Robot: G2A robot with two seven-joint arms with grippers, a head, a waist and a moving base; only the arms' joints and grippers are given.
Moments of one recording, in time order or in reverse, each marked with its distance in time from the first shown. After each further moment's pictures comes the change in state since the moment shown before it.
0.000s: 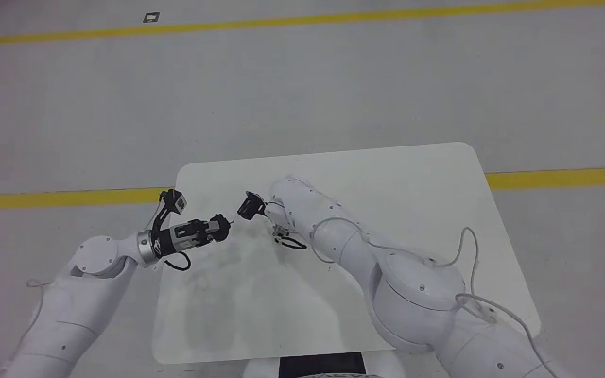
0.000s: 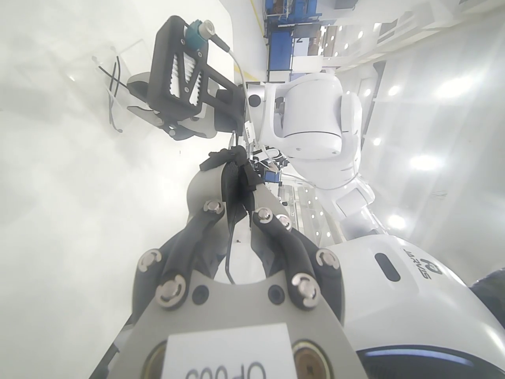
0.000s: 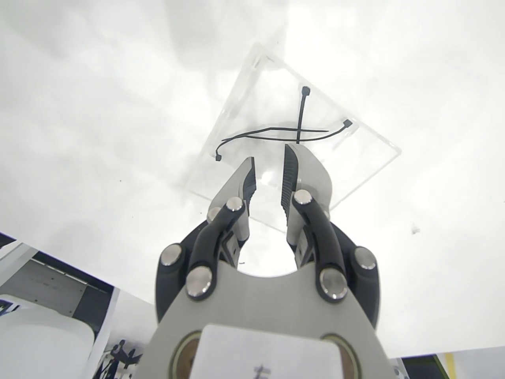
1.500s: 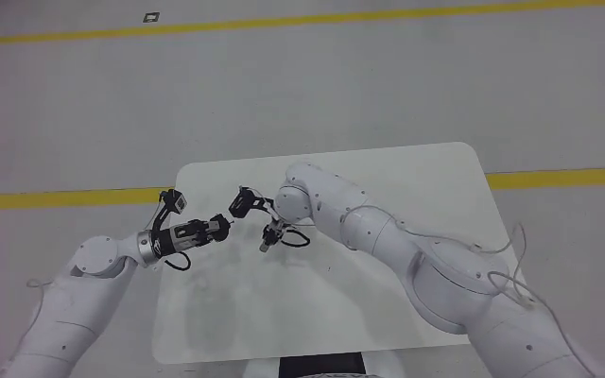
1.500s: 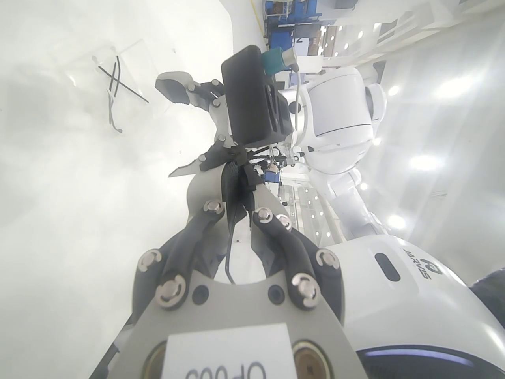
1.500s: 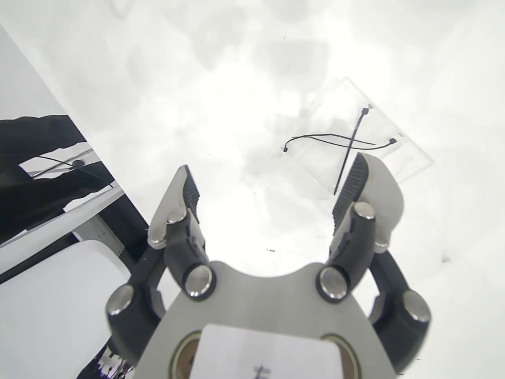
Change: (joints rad) left arm 0.000 0.000 0.000 0.000 0.000 0.000 0.000; right arm 0.026 0.235 0.017 -0.406 0.259 -0.064 0.103
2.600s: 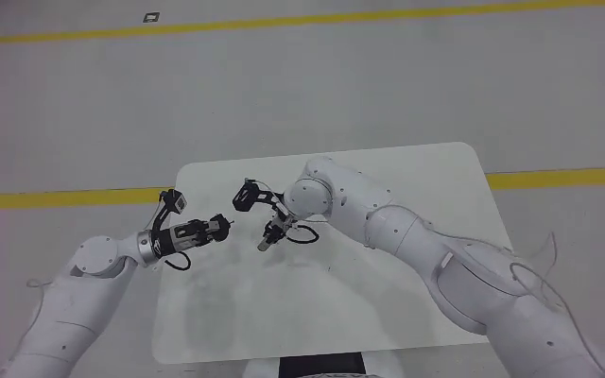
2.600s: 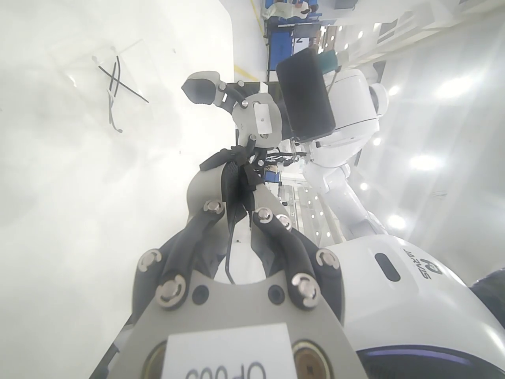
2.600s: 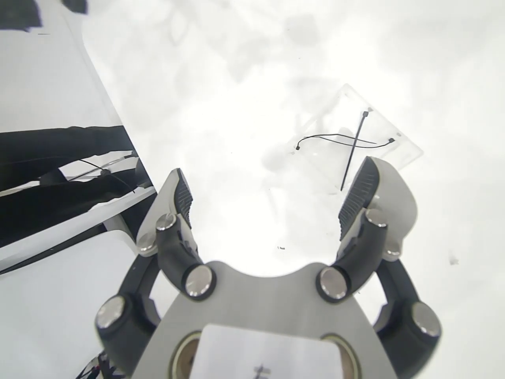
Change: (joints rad) left arm 0.000 0.000 0.000 0.000 0.000 0.000 0.000; right arm -0.039 0.138 0.096 -0.228 0.045 0.000 0.030
